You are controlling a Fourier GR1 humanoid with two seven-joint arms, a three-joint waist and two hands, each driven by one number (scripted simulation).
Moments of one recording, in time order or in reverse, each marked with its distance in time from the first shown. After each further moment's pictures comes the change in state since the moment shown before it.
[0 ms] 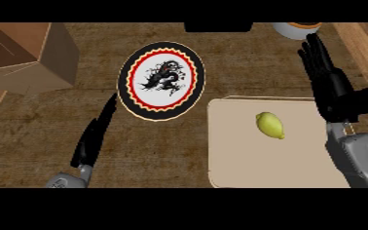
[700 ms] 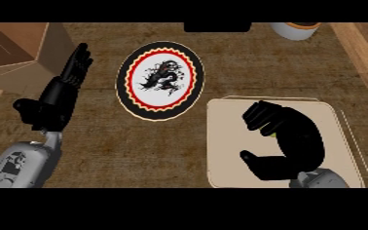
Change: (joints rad) left arm -0.169 0.097 0.176 -0.180 0.116 -0.080 -0.025; right arm 0.189 0.189 0.161 -0.200 0.032 0.241 -0.619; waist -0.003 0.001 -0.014
